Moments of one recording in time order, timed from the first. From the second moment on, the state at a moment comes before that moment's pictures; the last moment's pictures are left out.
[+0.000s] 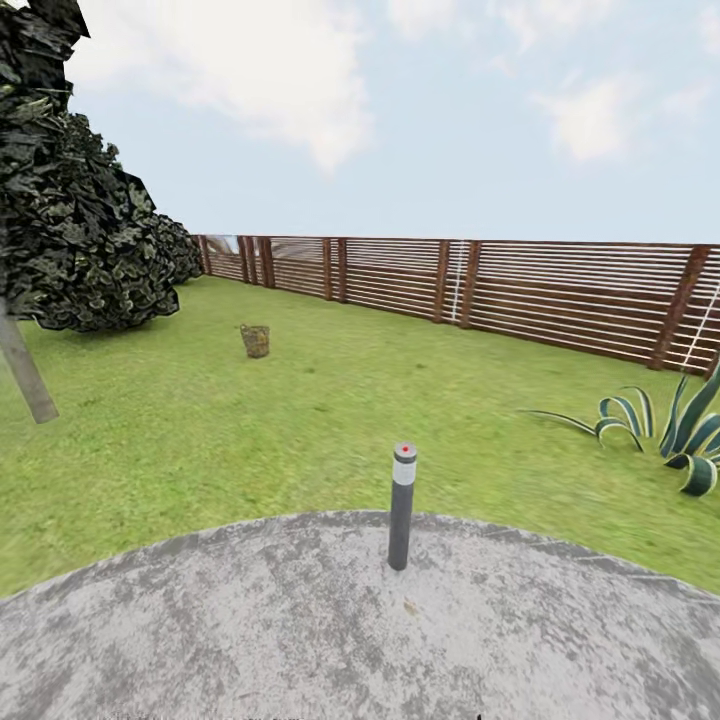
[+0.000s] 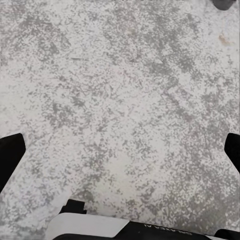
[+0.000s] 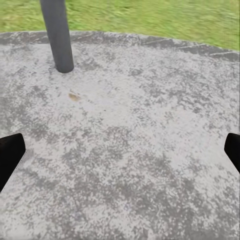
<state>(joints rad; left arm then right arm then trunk) -0.09 -0.04 0.01 -0.39 0.21 -0.22 0.01 -0.25 0.04 0.00 -0.18 -0.01 -0.57 -0.25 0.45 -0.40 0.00</state>
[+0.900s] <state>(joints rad) -0.09 -0.03 0.01 -0.38 0.22 -0.22 0.01 -0.25 0.04 0.00 -0.18 -0.01 -0.57 -0.25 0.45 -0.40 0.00</state>
